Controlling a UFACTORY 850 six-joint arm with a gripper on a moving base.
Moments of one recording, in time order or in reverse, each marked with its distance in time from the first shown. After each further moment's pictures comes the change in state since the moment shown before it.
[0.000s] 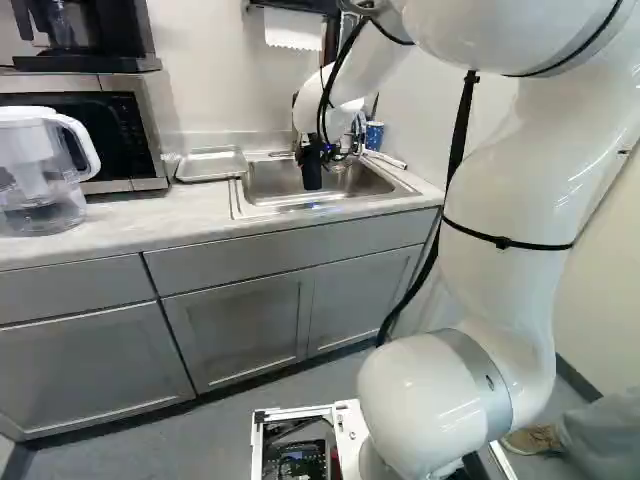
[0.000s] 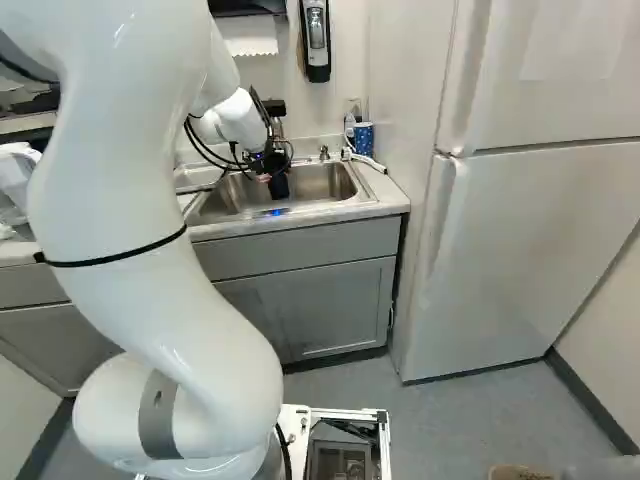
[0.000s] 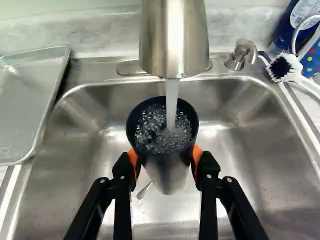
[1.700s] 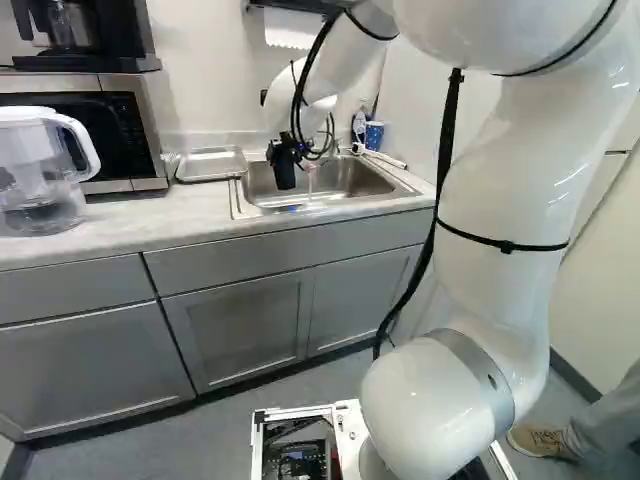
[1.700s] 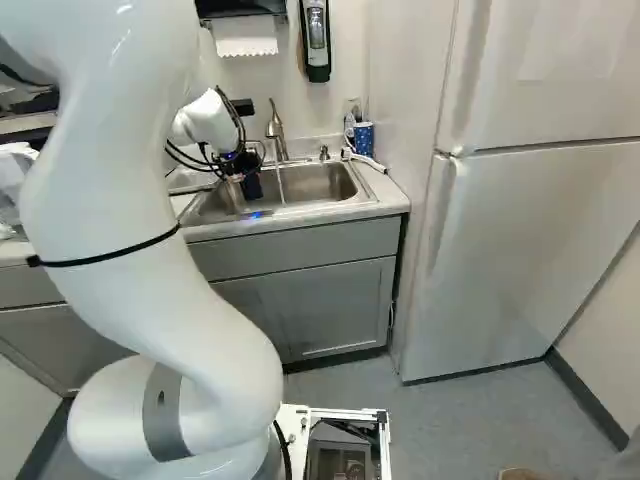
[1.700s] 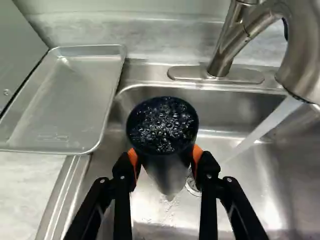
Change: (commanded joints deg) arm 9.0 0.1 -1.2 0.0 0.0 0.0
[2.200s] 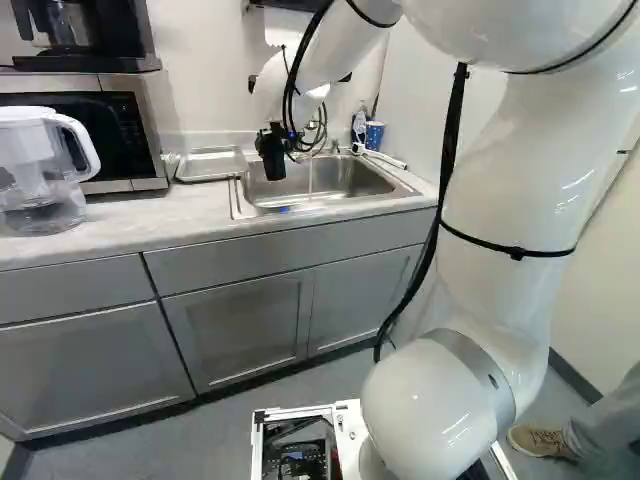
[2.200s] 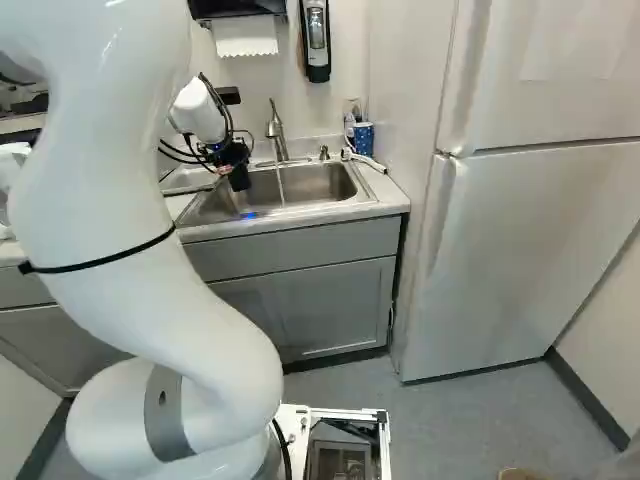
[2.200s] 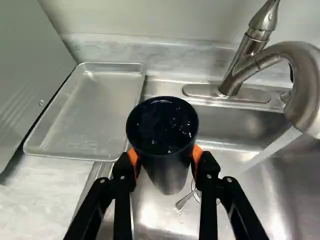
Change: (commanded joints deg) arm 2.1 1.5 -1.6 0.0 0.1 0.0
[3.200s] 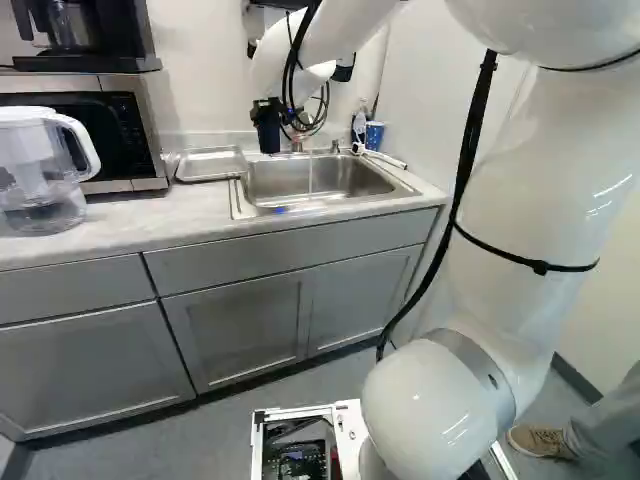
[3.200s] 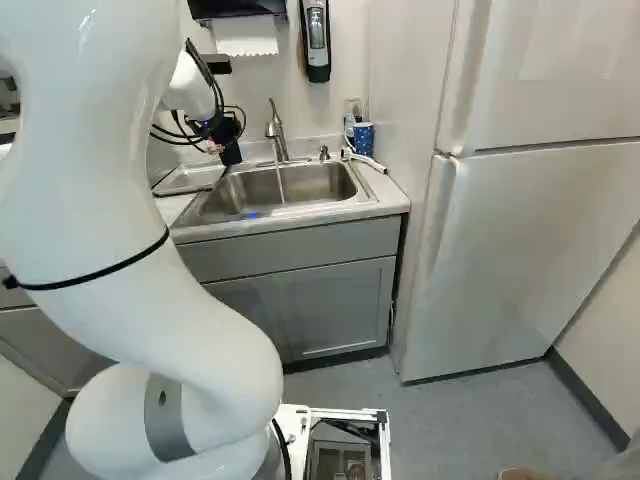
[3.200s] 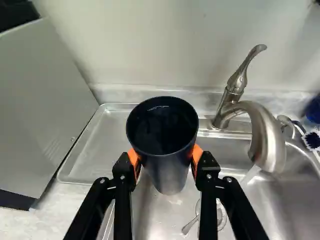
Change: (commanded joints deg) arm 0.4 4.0 -2.1 2.3 4.2 0.0
